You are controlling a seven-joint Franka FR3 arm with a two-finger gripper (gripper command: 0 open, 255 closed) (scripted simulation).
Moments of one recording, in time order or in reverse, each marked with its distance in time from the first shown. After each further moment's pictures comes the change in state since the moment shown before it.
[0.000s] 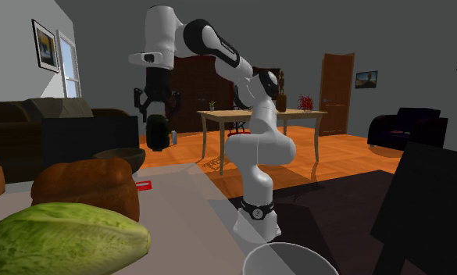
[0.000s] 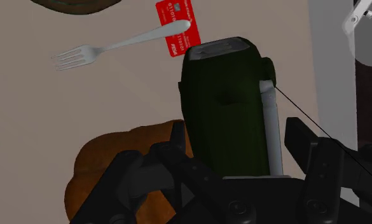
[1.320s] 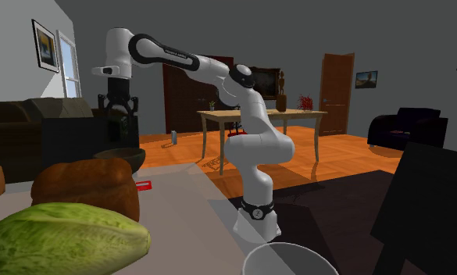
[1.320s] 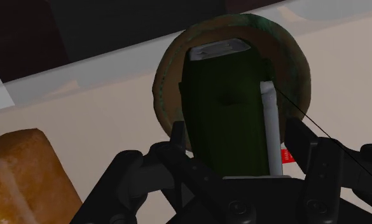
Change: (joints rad) arm 0.279 0.170 -0.562 0.544 -0.218 0.035 -0.442
